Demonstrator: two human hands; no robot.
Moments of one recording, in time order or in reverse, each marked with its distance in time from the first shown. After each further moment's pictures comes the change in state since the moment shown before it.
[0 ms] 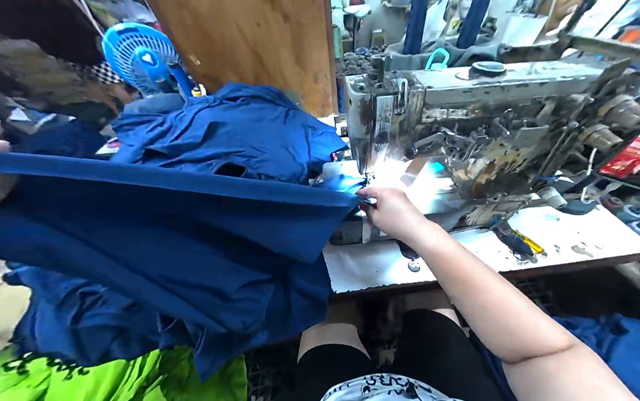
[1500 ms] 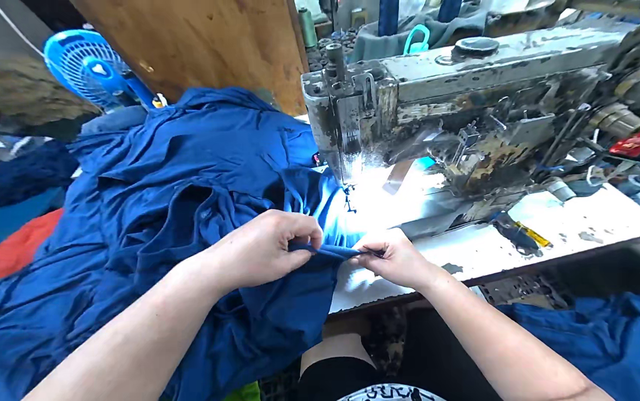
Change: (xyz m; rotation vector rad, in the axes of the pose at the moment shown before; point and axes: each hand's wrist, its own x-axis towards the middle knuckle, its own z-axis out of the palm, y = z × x) left_hand 0.015 0.021 0.212 -0.024 -0.945 0.396; right_hand -0.042 0.060 0.044 0.494 0.115 -0.407
